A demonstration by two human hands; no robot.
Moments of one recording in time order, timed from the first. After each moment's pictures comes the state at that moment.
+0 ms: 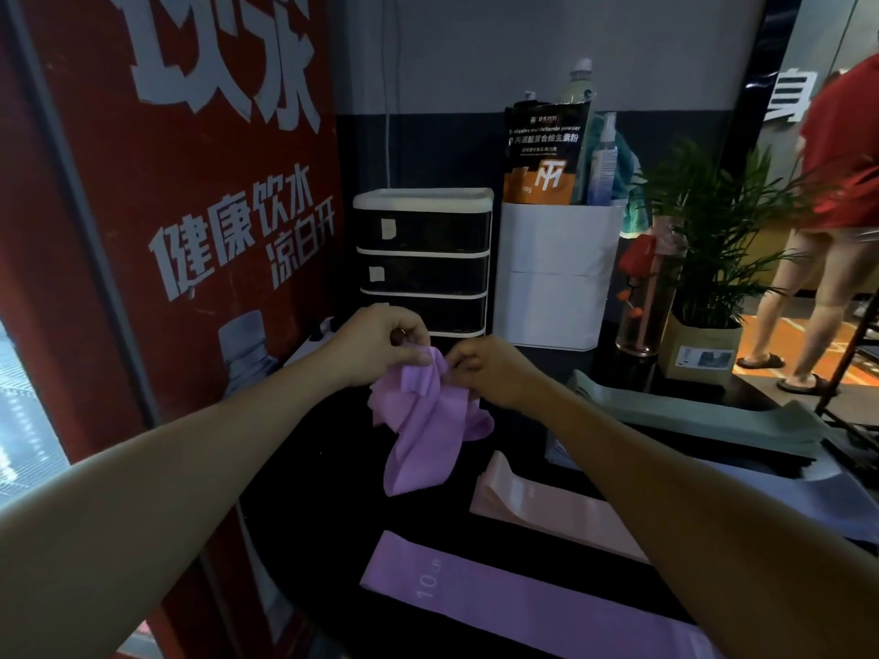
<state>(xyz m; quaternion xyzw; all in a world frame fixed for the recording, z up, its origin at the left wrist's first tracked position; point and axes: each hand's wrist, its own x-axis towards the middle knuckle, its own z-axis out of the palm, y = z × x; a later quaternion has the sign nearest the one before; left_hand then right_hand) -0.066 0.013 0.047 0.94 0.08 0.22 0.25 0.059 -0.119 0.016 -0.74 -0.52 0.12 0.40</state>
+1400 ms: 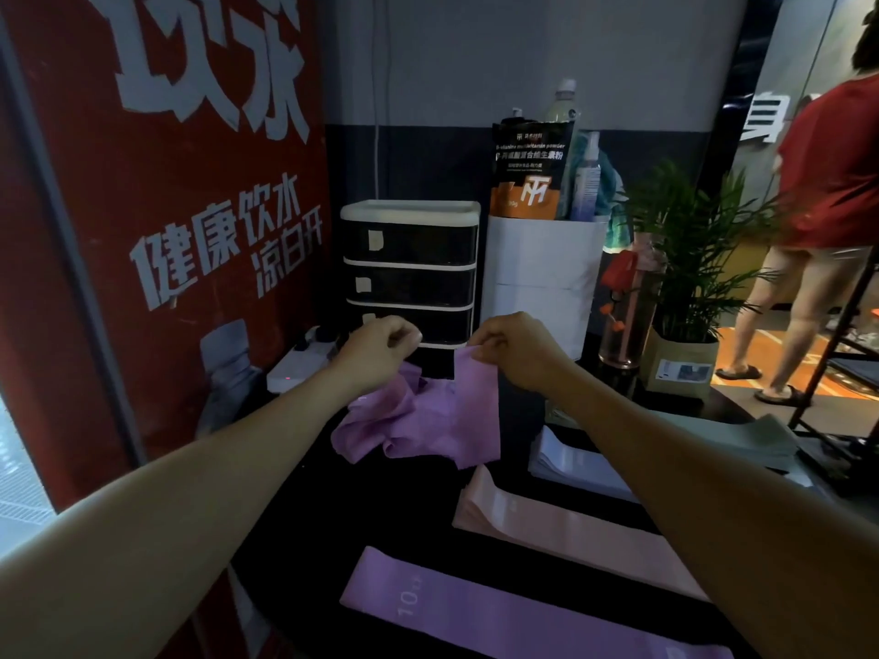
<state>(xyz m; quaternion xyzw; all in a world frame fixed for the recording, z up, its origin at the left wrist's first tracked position) -0.030 0.016 0.028 0.88 0.18 0.29 0.33 0.085 -0.143 0.048 -0.80 -0.48 -0.02 0.36</state>
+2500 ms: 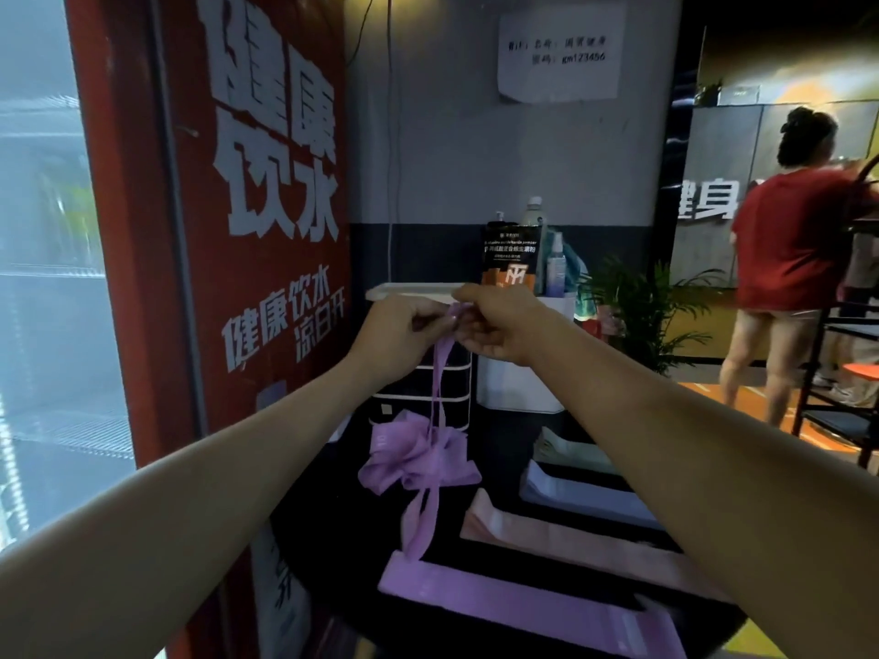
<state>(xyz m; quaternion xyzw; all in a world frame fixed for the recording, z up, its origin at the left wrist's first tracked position) -0.127 -0.073 0.142 0.86 -0.03 0.43 0.26 -0.046 -0.189 0.180 -0.68 -0.27 0.21 0.65</state>
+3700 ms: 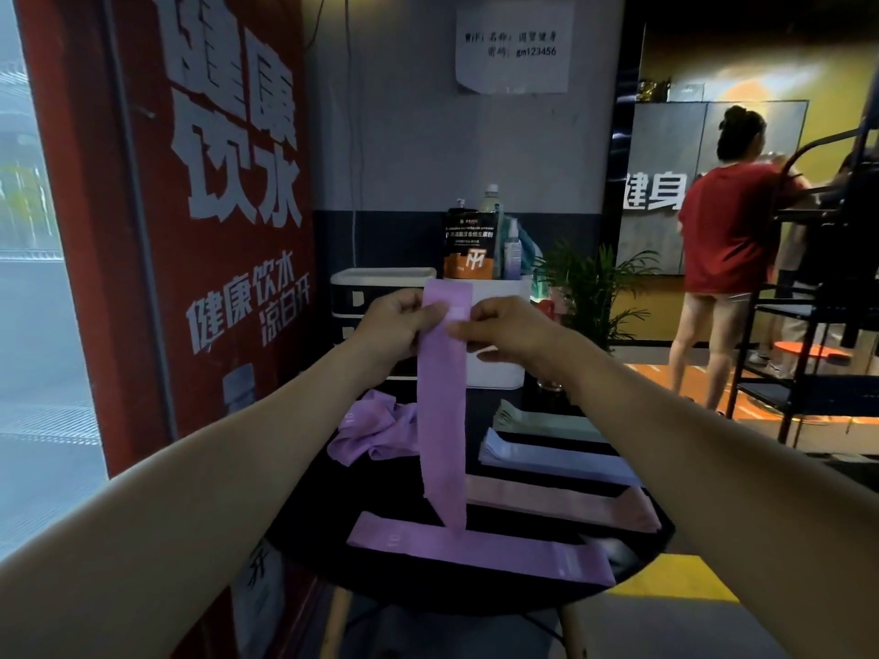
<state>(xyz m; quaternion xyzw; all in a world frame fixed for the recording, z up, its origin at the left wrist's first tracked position) -0.120 -0.122 0.127 0.73 0.03 0.29 0.62 -0.045 -0.262 0.144 -0.77 -0.40 0.09 0.49</state>
